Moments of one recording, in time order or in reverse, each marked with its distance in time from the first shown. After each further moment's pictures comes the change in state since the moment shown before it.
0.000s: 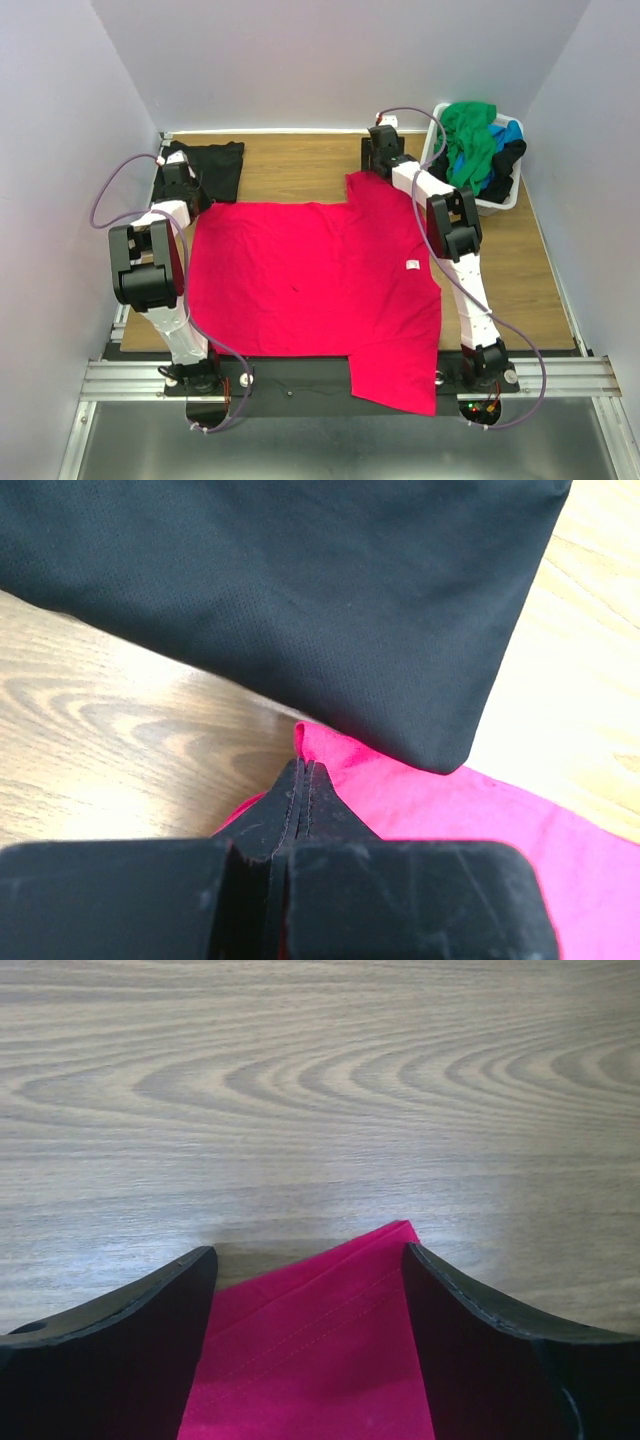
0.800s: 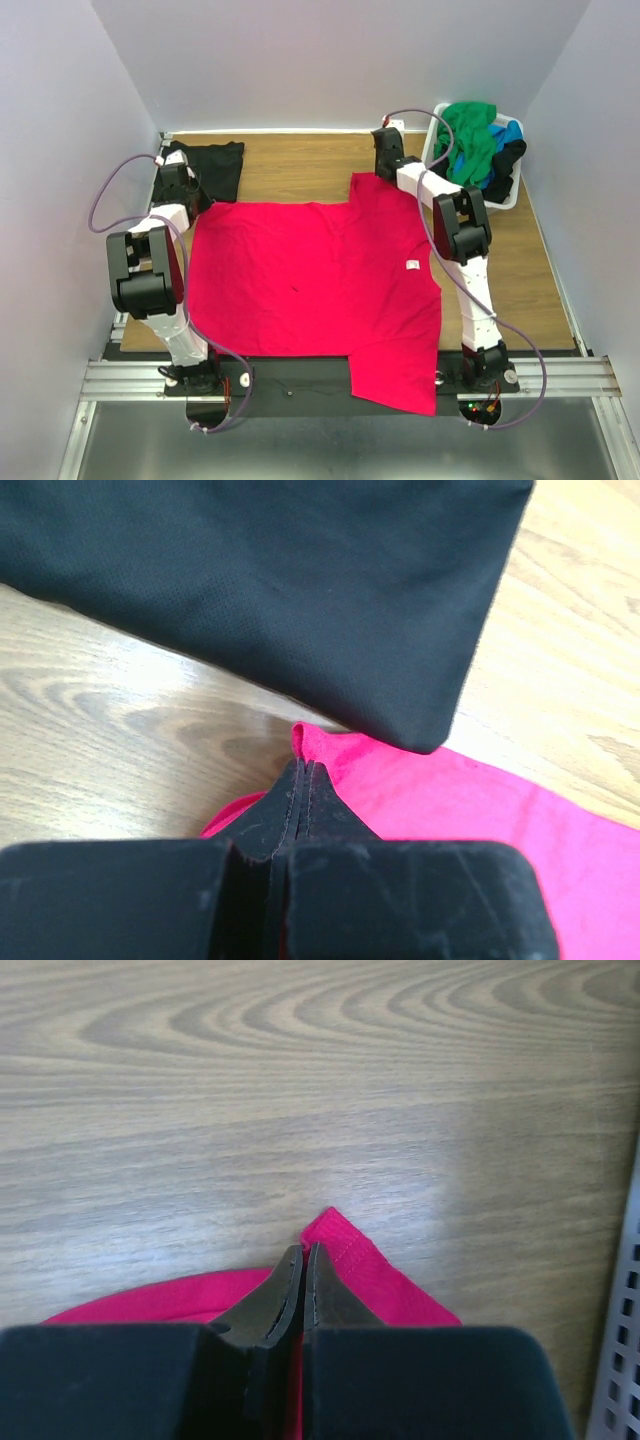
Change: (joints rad) left arm 0.000 -0.051 -0.045 0.023 0.026 0.000; right arm 0.000 -0.106 -0.153 -0.001 0.044 0.054
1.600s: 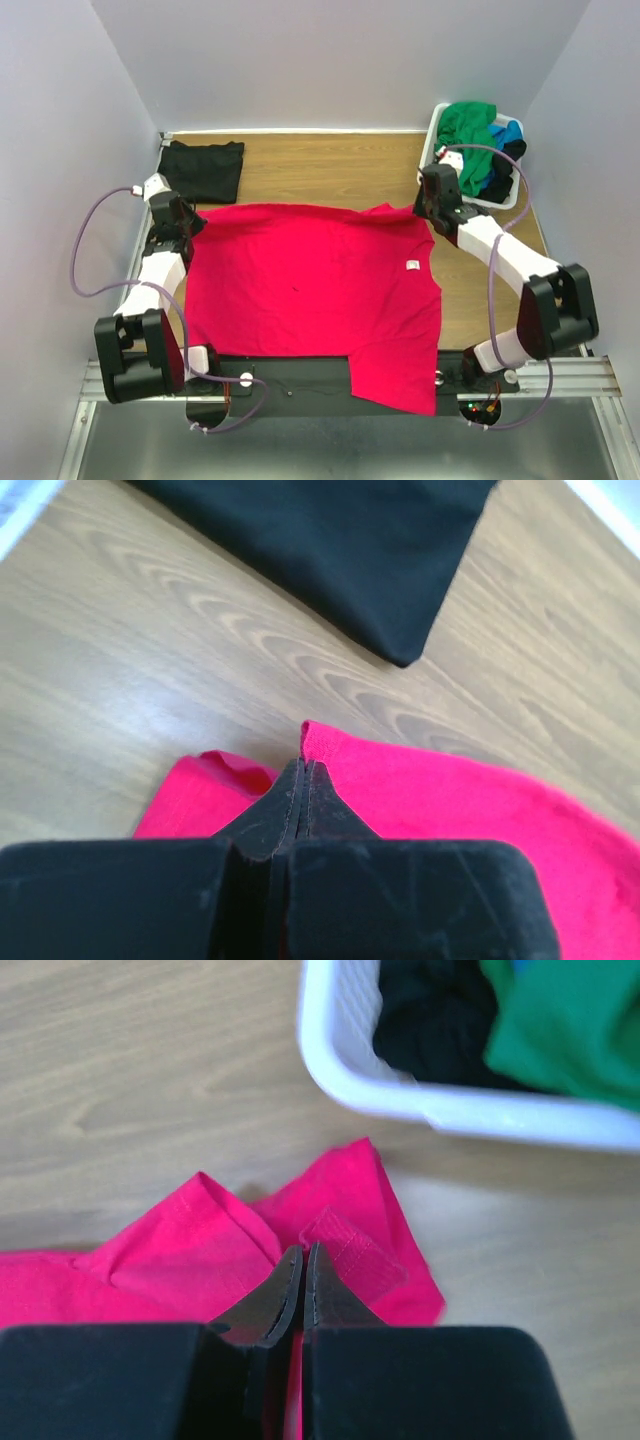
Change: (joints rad) left arm 0.000 -0.485 -0.341 0.002 -0.103 -0.135; right arm 0.002 -0.927 -0.898 -0.001 -0.056 0.197
